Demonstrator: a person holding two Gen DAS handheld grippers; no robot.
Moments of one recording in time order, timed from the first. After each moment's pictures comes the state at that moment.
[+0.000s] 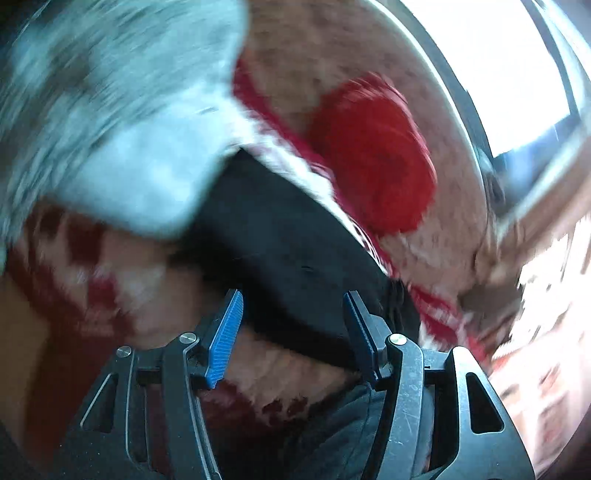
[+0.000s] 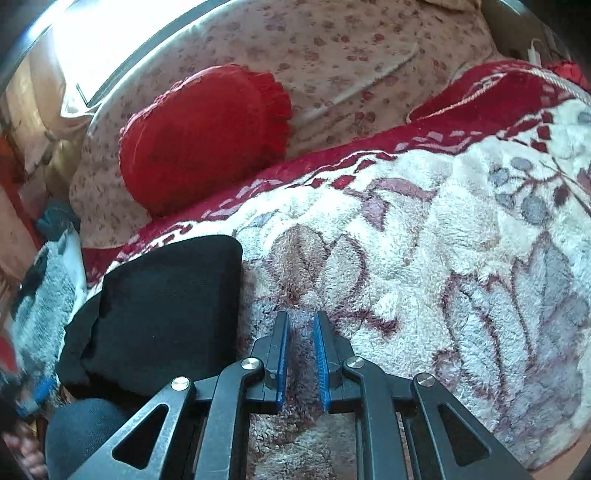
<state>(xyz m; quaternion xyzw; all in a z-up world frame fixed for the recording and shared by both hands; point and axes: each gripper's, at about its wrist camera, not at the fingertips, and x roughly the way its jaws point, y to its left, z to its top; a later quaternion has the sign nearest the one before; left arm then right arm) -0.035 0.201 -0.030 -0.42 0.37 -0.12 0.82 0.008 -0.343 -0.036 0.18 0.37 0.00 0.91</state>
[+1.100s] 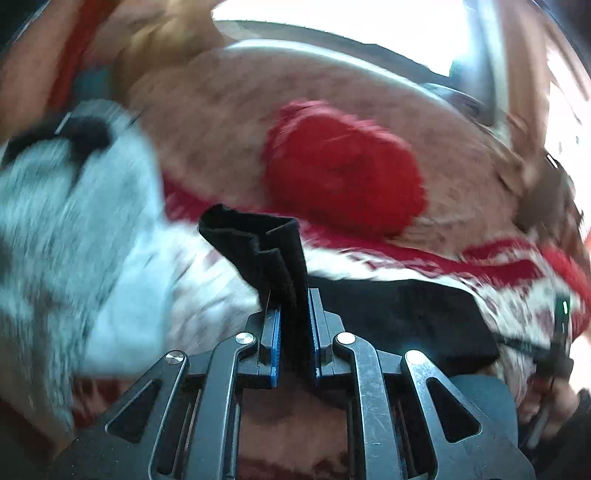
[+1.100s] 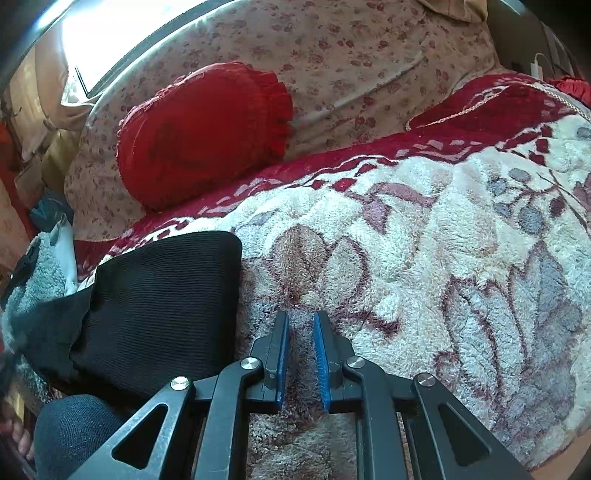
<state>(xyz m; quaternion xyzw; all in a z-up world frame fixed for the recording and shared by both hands) -0.044 0.090 0.053 -0.07 0.25 -0.11 0.96 0.011 -0.334 -0.031 0.16 0.37 0.00 0.92</state>
